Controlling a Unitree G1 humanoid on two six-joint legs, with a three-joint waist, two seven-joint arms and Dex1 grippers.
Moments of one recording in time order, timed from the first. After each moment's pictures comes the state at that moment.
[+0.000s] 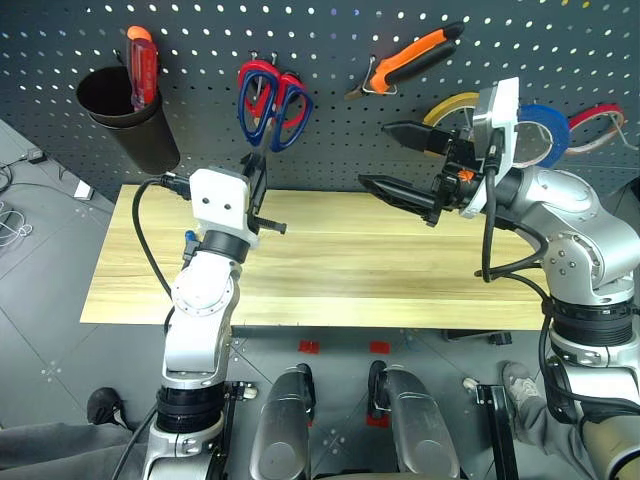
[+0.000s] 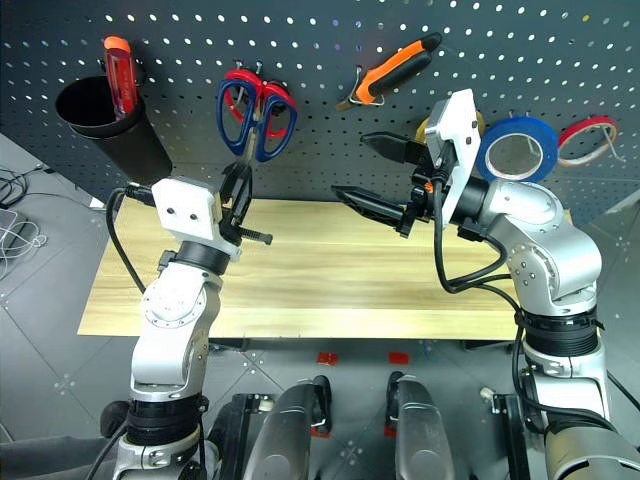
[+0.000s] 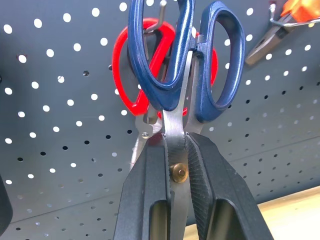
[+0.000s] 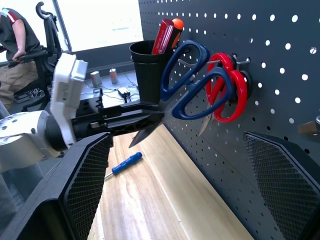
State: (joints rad) left arm -0.36 0.22 0.05 -0.32 -0.01 0.21 -0.15; right arm -0.76 -0.51 -0.03 -0.27 0.61 0.63 0.82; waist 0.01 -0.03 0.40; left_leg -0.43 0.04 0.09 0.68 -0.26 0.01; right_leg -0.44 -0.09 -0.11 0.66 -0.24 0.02
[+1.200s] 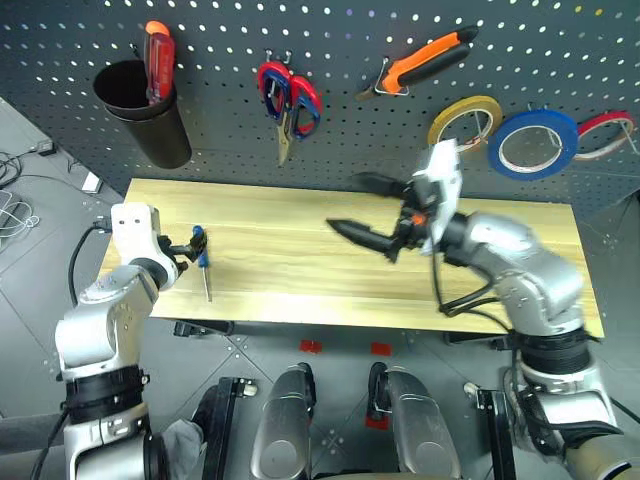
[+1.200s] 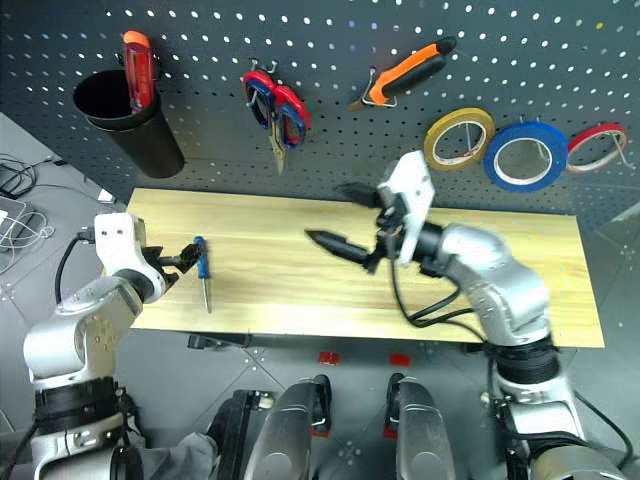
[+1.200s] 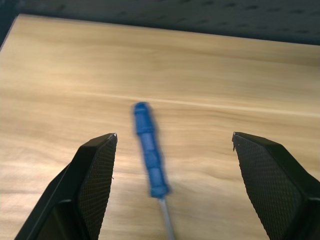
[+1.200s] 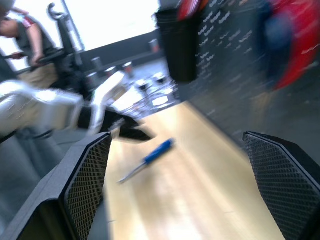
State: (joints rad) left arm -0.42 0.50 0.40 -0.05 -0.35 0.90 -0.21; right arm -0.61 -0.35 0.18 -0.29 0.52 0.63 0.71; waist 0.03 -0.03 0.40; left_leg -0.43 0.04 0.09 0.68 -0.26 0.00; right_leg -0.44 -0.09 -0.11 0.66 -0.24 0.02
